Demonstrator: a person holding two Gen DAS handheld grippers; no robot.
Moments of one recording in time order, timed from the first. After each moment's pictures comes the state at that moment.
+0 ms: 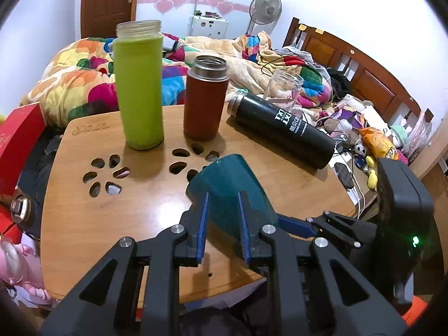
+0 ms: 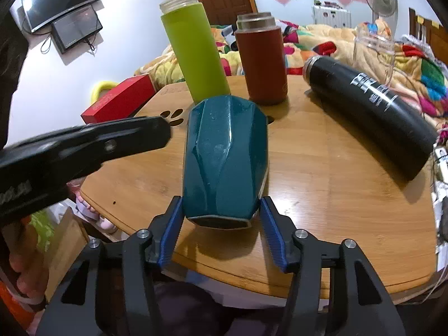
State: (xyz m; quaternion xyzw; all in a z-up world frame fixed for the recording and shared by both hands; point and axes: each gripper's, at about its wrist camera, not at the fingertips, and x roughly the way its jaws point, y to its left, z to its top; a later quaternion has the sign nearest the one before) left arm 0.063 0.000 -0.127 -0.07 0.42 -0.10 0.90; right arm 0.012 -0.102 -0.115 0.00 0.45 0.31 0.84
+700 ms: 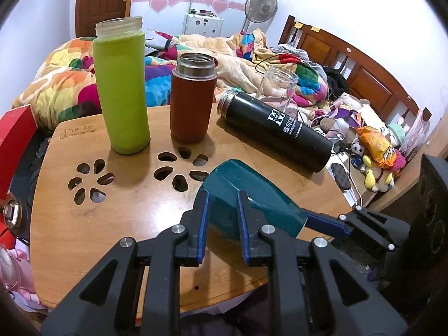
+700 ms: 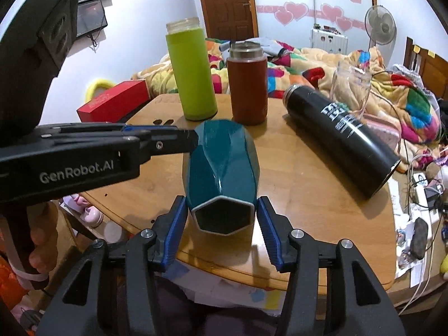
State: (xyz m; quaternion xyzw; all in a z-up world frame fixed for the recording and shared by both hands) left arm 0.075 -0.008 -0.131 -0.07 0.42 -0.11 0.90; right arm -0.002 -0.126 -0.087 -0.04 0.41 0.30 0.86
